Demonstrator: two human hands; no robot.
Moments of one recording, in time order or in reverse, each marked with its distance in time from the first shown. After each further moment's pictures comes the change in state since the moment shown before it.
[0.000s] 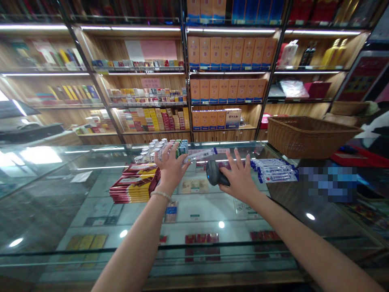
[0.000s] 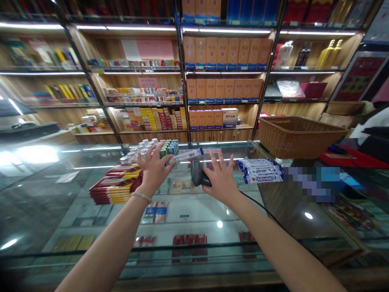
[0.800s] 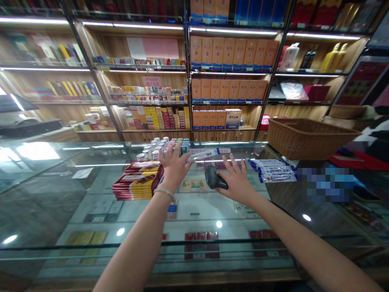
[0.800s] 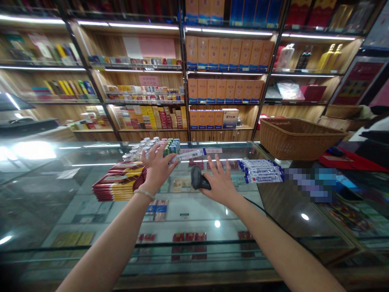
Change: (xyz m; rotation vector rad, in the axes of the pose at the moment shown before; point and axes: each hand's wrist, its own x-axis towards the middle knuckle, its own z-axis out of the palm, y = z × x) left_hand -0.001 0.002 0.000 -0.019 -0.012 0.017; right_hand -0.006 -0.005 0.015 0.084 -0.171 0.000
